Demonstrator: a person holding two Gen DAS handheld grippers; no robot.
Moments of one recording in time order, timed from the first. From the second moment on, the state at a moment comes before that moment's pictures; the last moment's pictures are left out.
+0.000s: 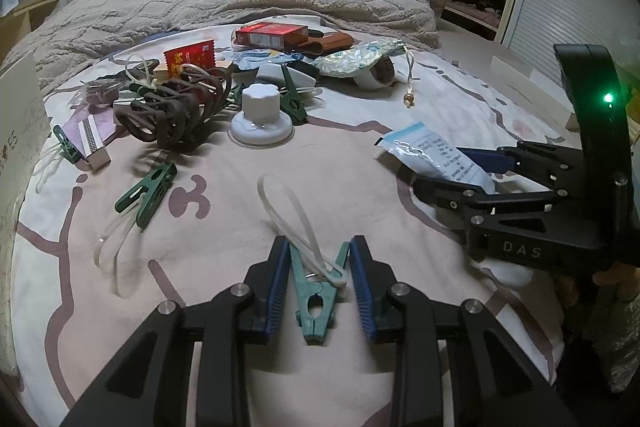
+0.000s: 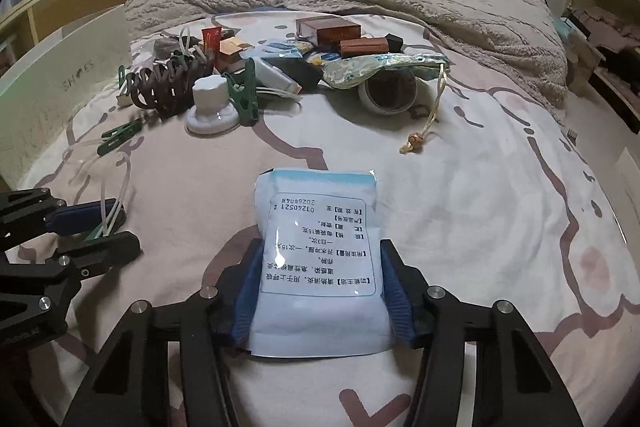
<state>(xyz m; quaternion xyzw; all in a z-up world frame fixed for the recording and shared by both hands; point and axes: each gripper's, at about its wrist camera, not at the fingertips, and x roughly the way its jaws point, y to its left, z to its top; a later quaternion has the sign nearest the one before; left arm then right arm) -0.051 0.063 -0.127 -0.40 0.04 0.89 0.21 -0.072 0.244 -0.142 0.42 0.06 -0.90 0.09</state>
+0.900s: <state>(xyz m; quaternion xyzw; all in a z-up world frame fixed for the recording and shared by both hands) -0.044 0.036 -0.099 -0.37 0.01 0.91 0.20 -0.051 0.242 -0.103 0.38 0.01 -0.92 0.10</state>
